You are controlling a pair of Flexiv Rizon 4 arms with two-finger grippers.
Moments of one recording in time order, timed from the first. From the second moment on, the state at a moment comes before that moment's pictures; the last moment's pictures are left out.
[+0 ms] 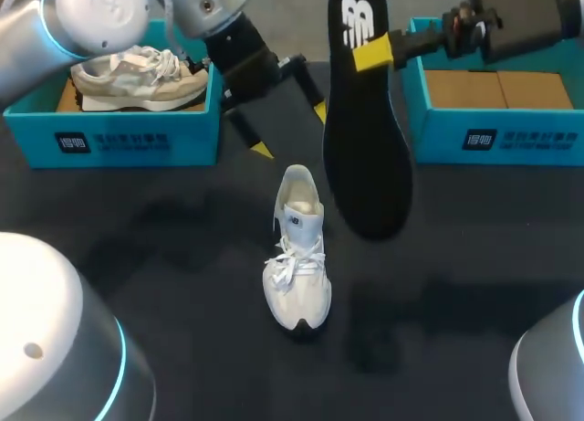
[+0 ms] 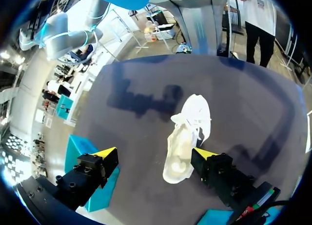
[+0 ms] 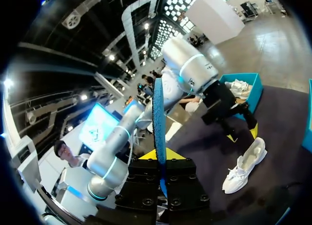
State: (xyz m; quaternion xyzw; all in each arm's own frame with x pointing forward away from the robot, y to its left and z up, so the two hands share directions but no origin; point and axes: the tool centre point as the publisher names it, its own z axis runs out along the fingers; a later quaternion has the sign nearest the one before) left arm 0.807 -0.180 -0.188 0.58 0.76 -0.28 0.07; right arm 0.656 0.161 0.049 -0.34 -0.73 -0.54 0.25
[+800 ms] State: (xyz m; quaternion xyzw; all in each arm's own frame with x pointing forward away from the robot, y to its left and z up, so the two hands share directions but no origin) left arm 0.815 -0.178 -0.134 0.57 0.69 -0.37 0.23; right arm 0.693 0.136 0.049 -0.43 -0.59 -0.55 0.39
